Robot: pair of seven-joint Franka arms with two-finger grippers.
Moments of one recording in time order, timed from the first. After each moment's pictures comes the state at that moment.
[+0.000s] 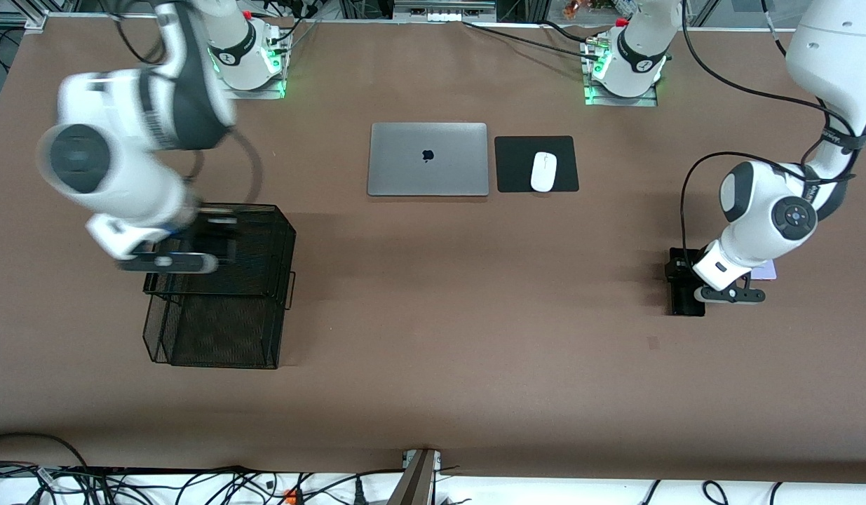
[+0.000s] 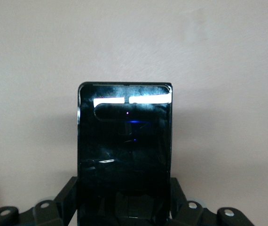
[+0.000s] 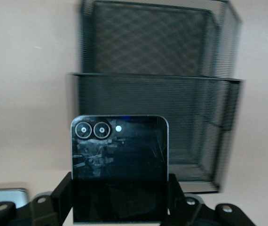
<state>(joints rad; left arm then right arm) 0.42 0.49 -0.34 -2.00 0.29 2.42 -0.05 0.68 0.29 -0.57 -1.67 0.08 1.78 0.07</state>
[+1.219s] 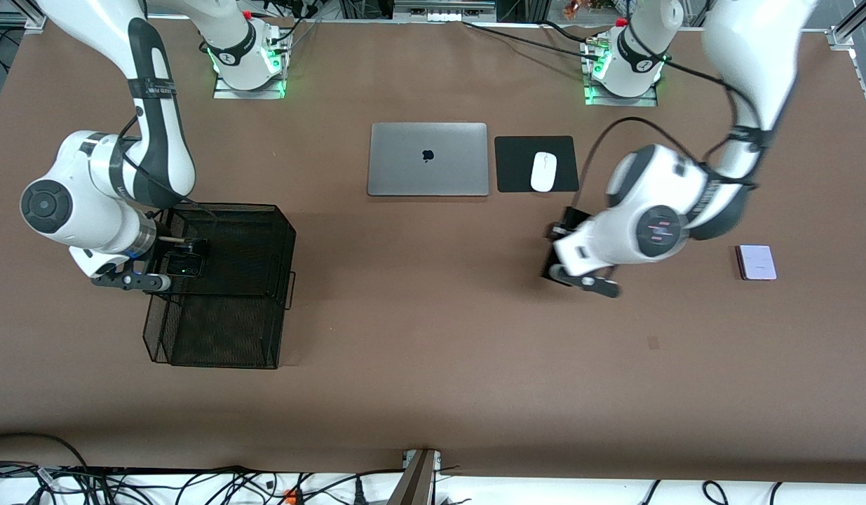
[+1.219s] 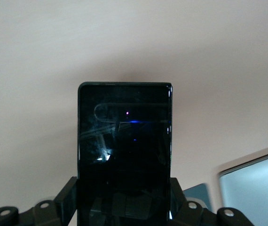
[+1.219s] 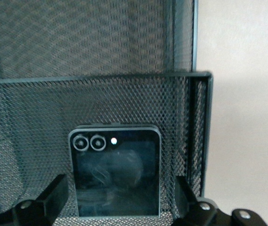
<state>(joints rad) 0.02 0.55 -0.47 -1.65 0.06 1.91 -0.13 0.62 0.41 -0.66 -1.89 0.24 2.10 -0.08</state>
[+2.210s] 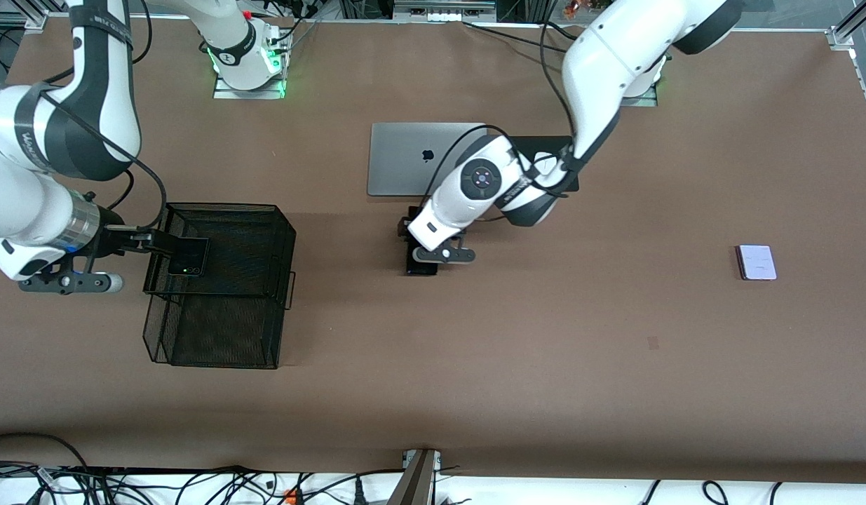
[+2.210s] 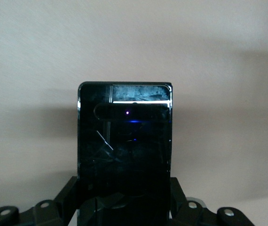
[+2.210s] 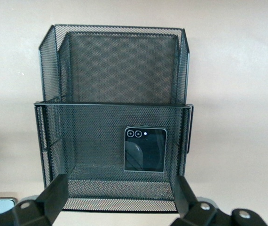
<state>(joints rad) -0.39 0.85 -0.46 -1.56 0.06 2.54 -0.80 0.62 0.40 -0.68 -1.49 0.23 1.72 -0.08</state>
